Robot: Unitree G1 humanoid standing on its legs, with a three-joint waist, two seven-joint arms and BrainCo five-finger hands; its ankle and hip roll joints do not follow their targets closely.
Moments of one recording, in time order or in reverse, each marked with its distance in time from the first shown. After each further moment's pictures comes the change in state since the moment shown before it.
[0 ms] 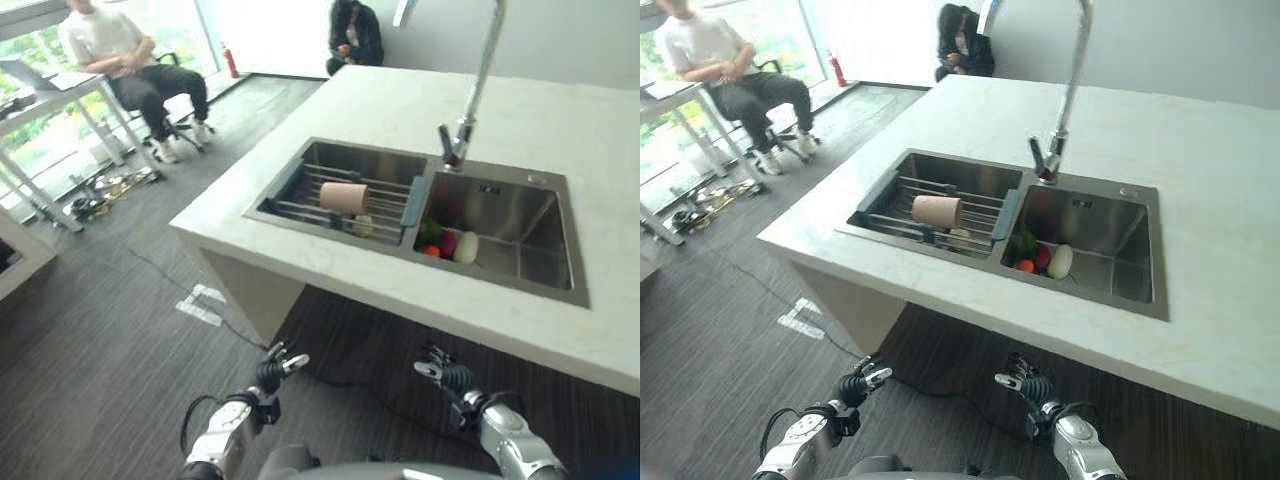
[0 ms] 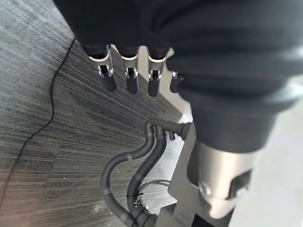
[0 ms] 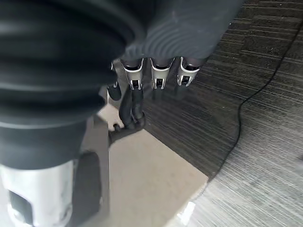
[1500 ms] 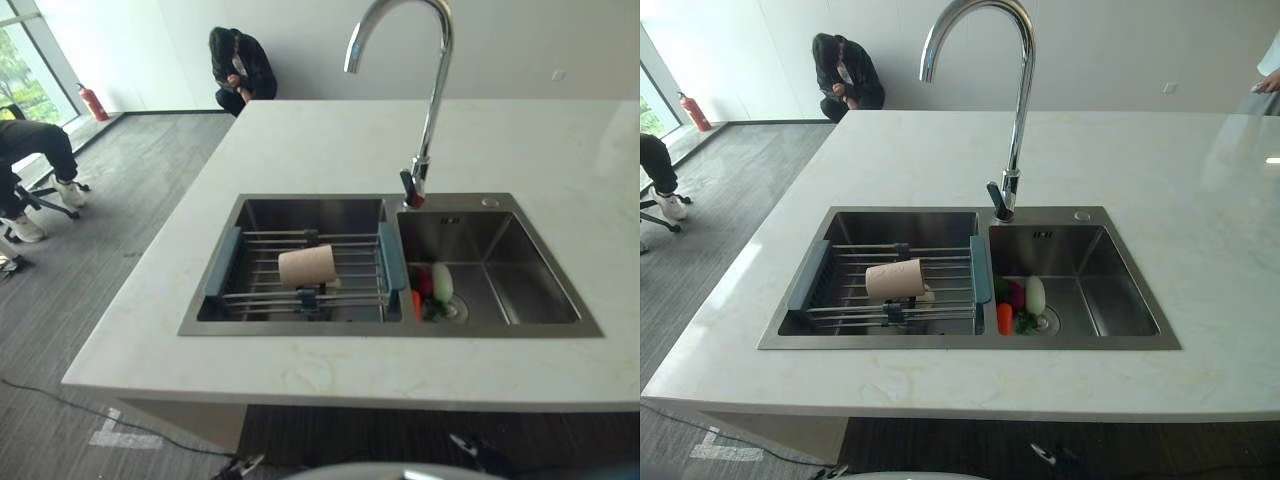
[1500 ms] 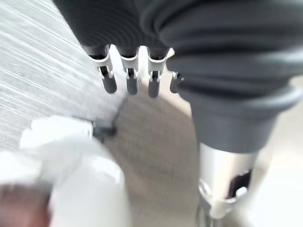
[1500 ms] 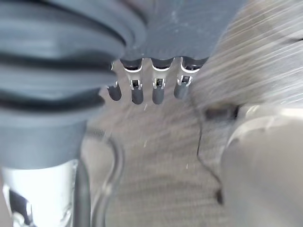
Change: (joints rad) left arm 0.091 -0.035 0.271 0.653 -0.132 -0.050 0.056; right arm 0.045 0.074 -0.260 0.662 0.031 -0.086 0.007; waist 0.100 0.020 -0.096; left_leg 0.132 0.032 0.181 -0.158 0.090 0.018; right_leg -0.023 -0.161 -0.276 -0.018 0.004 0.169
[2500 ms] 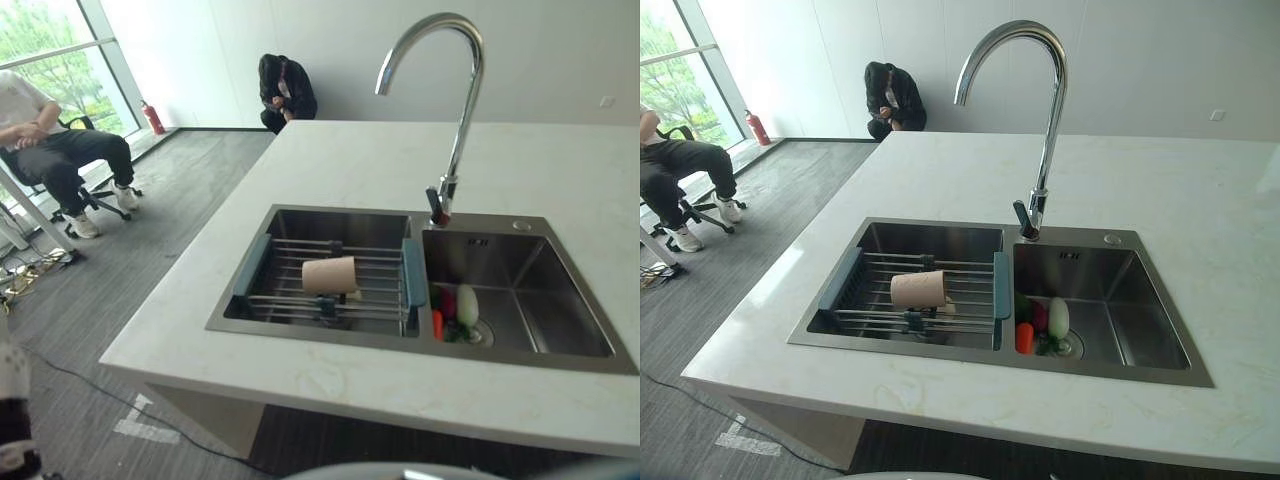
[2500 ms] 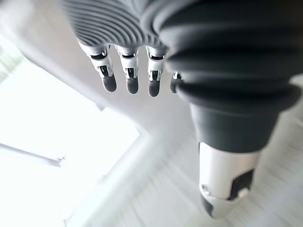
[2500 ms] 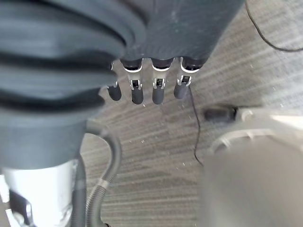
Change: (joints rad) left arm -0.296 0.623 0.489 -1.152 0.197 -0.412 0.851; right arm 0.116 0.017 0.022 -0.081 0.040 0.027 -0.007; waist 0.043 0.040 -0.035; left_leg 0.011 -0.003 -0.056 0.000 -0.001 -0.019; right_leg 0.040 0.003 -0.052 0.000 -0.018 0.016
